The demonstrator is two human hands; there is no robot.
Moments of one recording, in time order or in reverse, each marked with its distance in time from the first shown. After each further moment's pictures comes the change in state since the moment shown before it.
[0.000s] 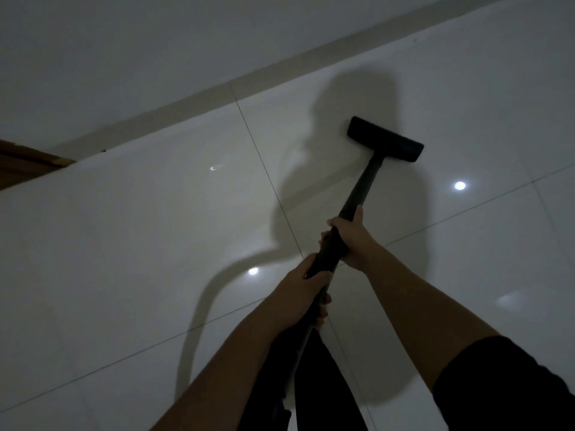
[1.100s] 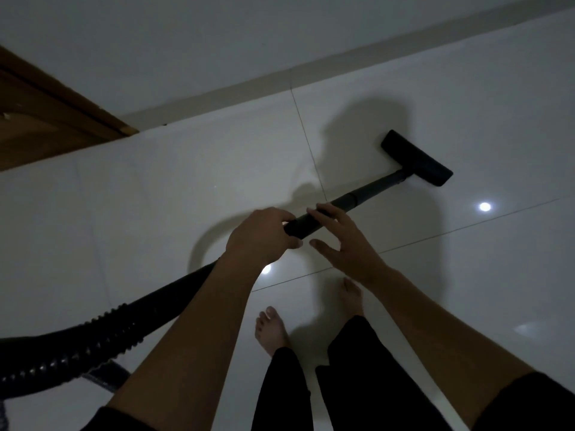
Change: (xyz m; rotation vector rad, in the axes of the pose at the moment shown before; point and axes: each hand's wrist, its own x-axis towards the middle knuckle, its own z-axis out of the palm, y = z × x) left_hand -0.084 -0.009 -0.108 0.792 0.505 0.051; right_hand -0.066 0.095 0.058 -1.028 -0.370 -0.991
